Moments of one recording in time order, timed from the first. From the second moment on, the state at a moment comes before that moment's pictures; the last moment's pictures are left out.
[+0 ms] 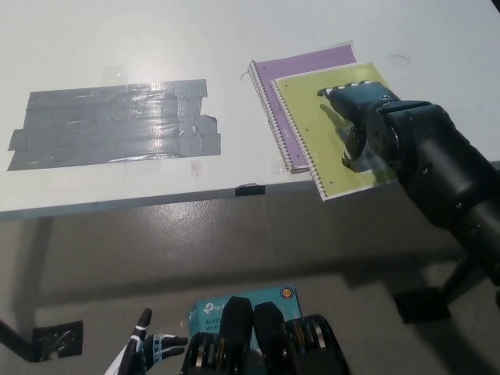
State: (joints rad) left_arm 0.12 0.16 -0.03 -0.06 -0.13 0.37 -0.16; right_arm -1.05 -0.28 0.58 0.65 -0.88 0.23 0.51
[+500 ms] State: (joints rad) left_arm 0.12 0.16 -0.02 -0.06 -0.13 0.37 -0.16; right_arm -0.87 -0.54 0.41 0.10 -0.81 0.24 0.59
